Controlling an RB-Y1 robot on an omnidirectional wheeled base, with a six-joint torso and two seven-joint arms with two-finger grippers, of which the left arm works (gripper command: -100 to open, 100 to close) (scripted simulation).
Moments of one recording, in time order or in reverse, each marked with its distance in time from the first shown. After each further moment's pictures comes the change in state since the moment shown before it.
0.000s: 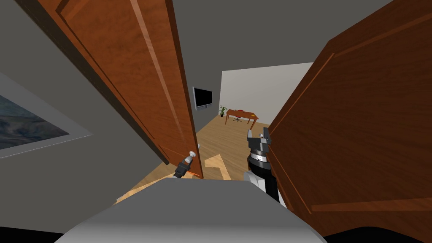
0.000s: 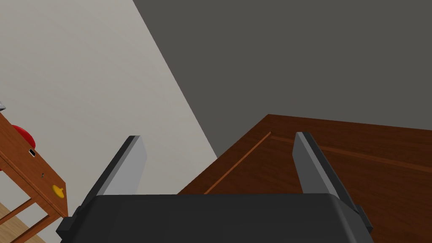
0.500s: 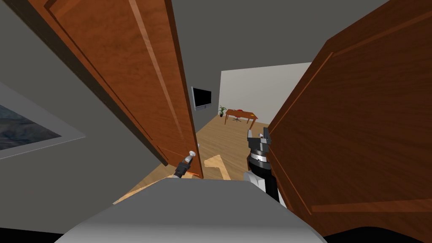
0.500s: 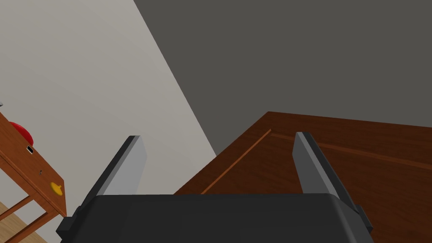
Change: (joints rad) arm -0.014 -0.005 -0.007 0.014 0.044 0.004 0.123
